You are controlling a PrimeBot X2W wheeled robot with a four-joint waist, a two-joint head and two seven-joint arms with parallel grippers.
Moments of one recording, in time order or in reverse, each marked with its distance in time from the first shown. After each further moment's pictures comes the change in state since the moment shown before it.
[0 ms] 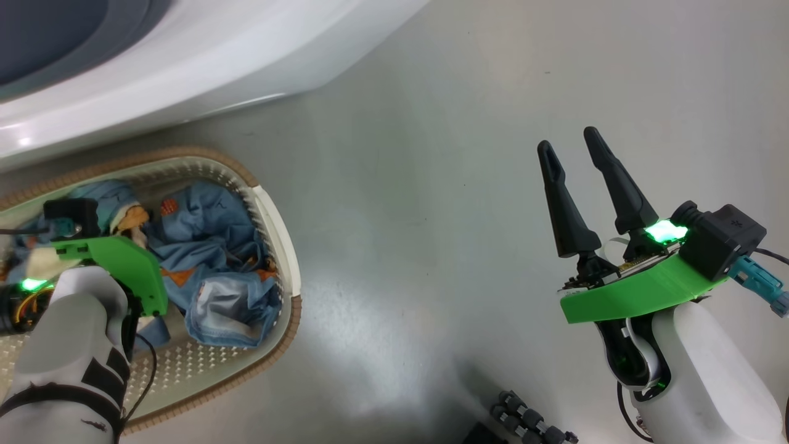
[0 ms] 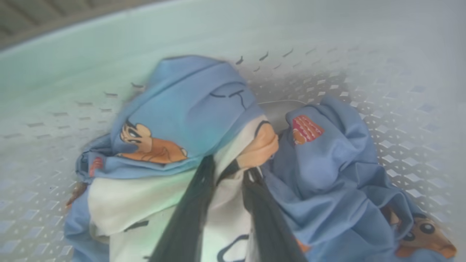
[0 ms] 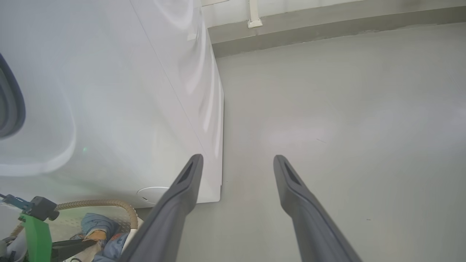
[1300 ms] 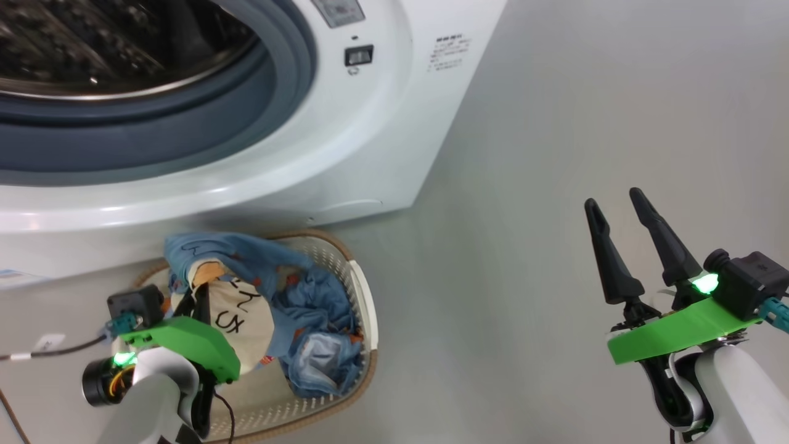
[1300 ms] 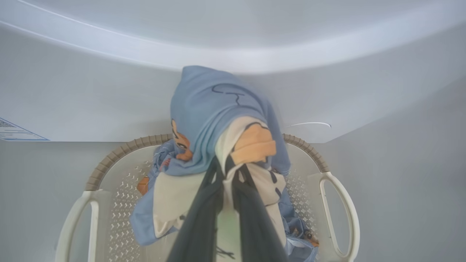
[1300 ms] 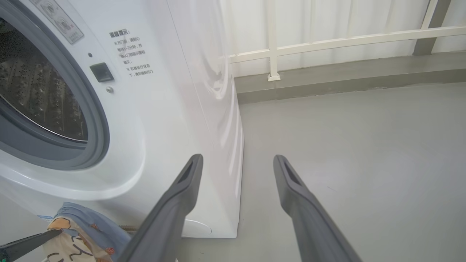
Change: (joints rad) left arm 0.254 -0.134 0.059 -0.132 -0.123 -0.126 -0.210; right arm 0.137 -0.102 -0.047 0.039 -0.001 0.000 -0.001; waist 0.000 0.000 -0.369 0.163
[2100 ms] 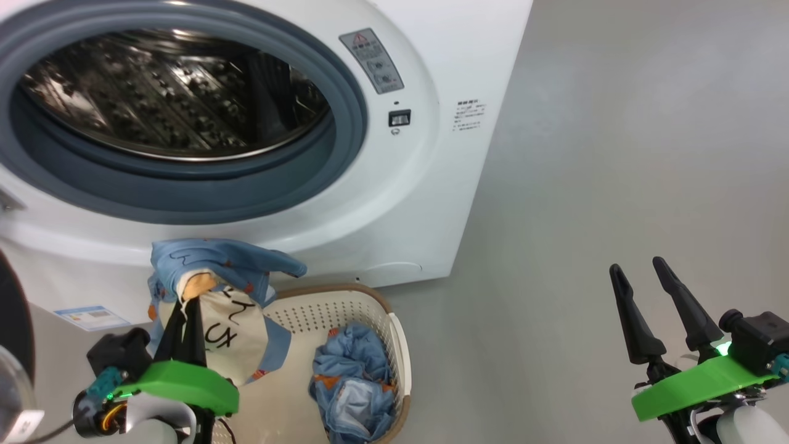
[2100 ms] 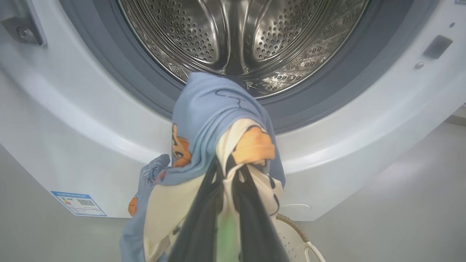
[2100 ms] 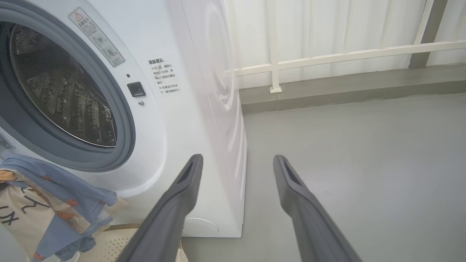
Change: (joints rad) left arm 0.309 -0.049 0.168 -0.504 0.119 -0.046 0.000; right arm 0.166 -0.028 -0.049 0.019 -0.001 0.001 0.000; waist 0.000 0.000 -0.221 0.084
